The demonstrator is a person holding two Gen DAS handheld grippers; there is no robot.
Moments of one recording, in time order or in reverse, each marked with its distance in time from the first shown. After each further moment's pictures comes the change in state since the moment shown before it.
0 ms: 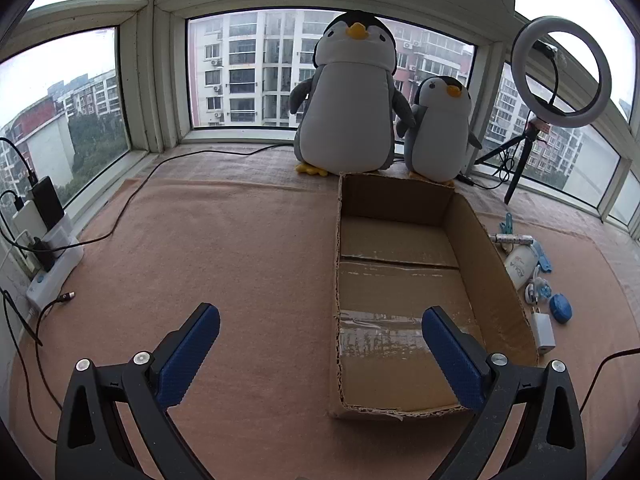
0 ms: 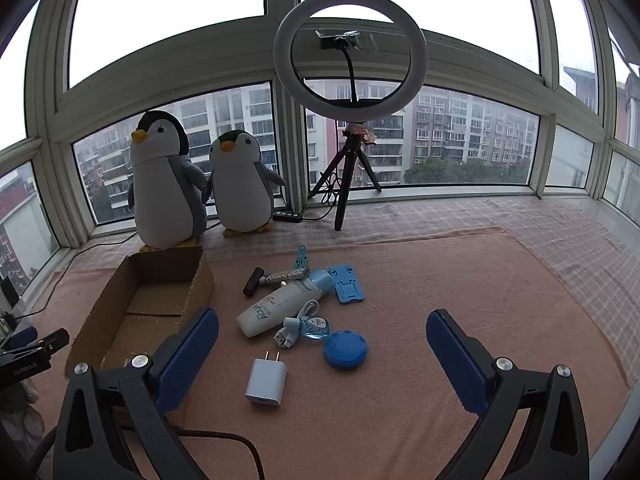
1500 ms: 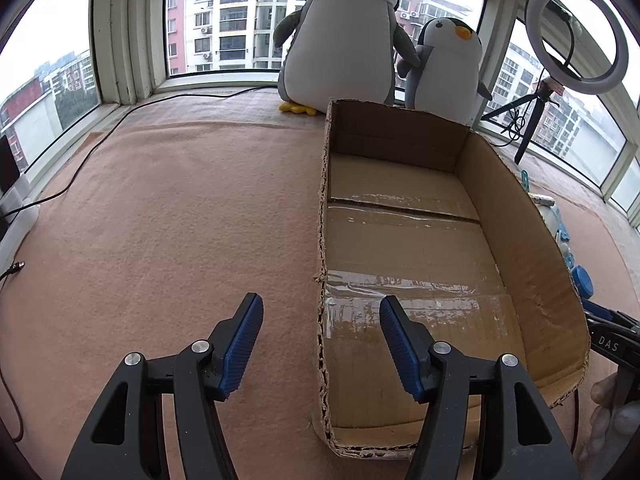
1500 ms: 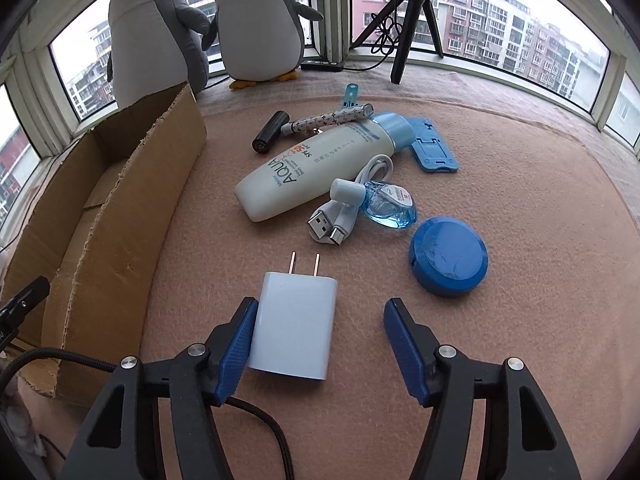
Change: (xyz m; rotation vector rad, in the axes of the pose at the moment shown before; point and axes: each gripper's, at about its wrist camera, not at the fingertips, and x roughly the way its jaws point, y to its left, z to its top) left arm 0.067 -0.002 -0.031 -0.009 0.136 -0.038; right arm 0.138 0.048 -0.066 -0.063 0.412 0.068
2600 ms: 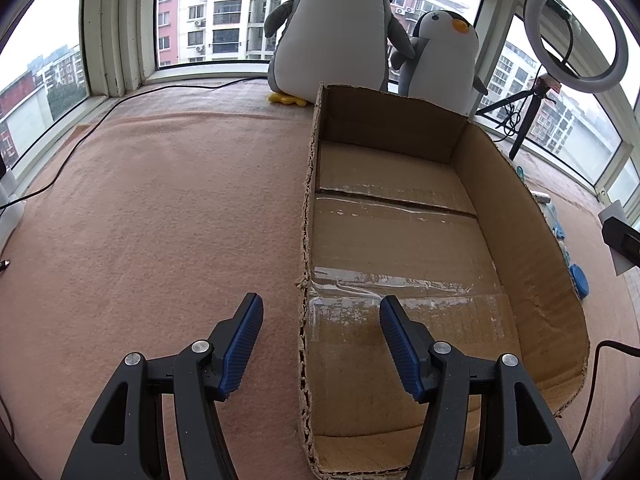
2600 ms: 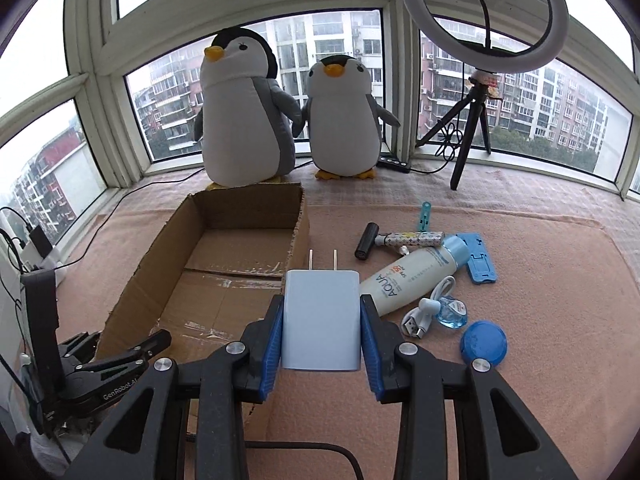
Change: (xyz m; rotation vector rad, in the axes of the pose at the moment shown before) left arm 0.011 -0.002 0.002 -0.004 0.025 -0.039; right arm -0.082 0.062 0.035 -0.114 -0.226 0.154
